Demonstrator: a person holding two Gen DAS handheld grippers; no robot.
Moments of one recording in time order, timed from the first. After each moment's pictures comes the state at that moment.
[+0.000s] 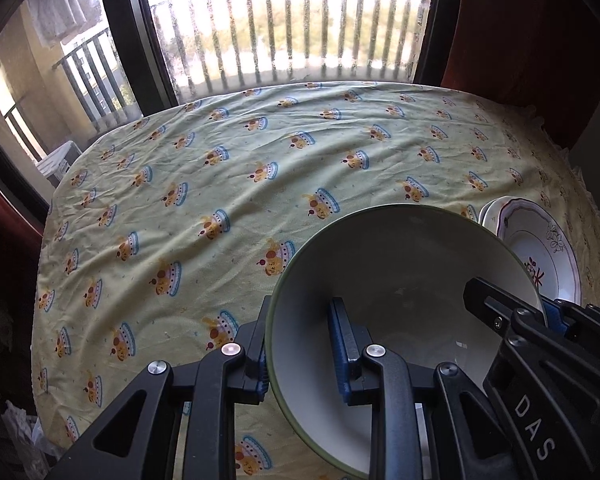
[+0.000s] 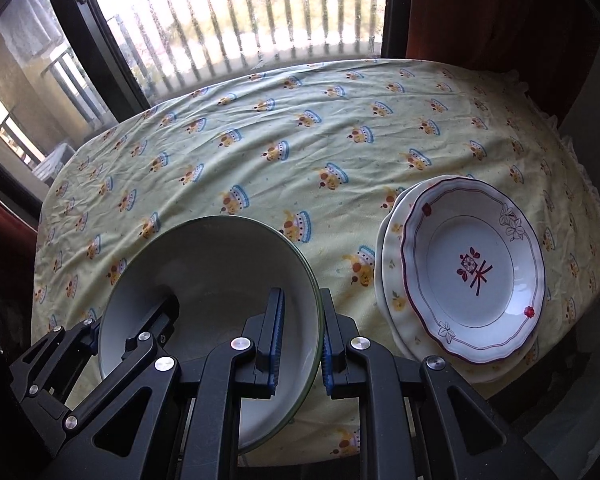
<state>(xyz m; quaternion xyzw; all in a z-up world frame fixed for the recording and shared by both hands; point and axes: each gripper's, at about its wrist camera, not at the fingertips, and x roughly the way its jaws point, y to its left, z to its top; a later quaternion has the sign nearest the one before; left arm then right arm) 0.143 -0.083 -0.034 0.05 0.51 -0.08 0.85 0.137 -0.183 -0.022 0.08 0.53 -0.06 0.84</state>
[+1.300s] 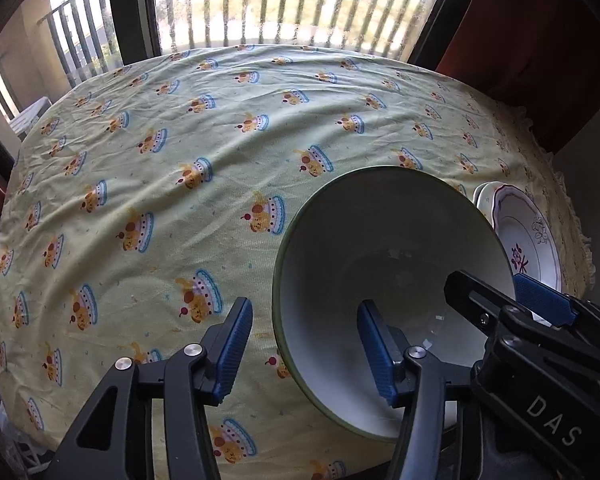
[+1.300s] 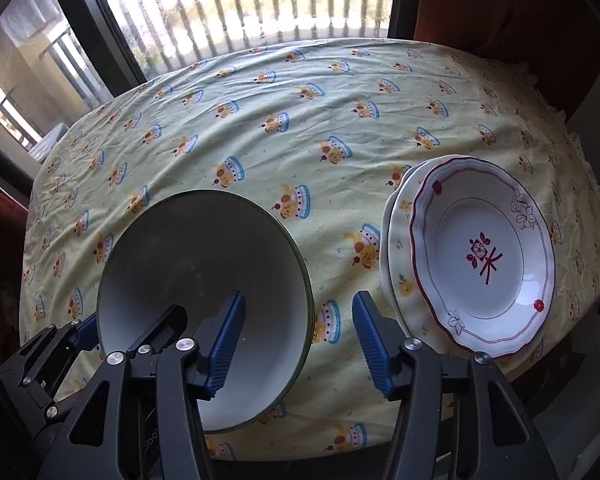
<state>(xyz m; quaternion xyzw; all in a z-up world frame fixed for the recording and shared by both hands) 0.147 -0.057 -0.061 -0.03 0.56 -0.14 0.82 0.136 -0.181 -0.041 0.07 0.56 -0.07 0.83</state>
